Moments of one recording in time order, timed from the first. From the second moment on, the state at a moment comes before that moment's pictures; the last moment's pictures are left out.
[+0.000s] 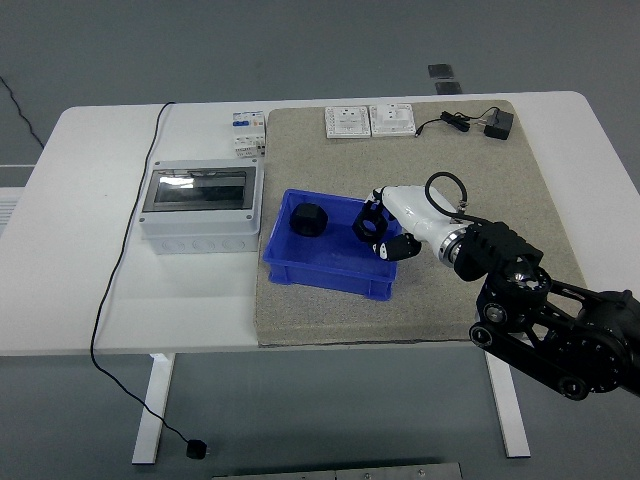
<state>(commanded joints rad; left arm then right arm) -0.09 0.03 -1.40 -0.18 1.52 0.10 0.25 0.64 -0.25 0.58 1.33 -1.93 -0.05 -0.41</state>
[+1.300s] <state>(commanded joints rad) -0.09 0.04 -1.41 -0.18 1.53 0.10 0.25 0.72 -0.18 0.60 1.09 -1.96 -0.11 -0.40</state>
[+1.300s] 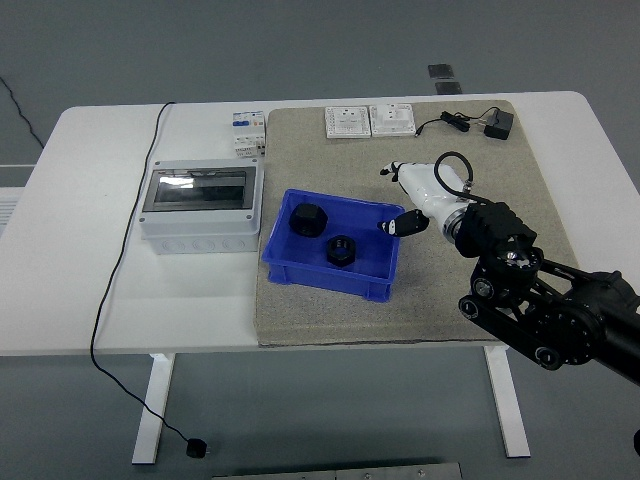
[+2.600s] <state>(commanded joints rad) -0.10 0.04 -1.41 -0.18 1.53 0.10 0.25 0.81 -0.12 0.59 0.87 -2.05 -0.10 -0.38</state>
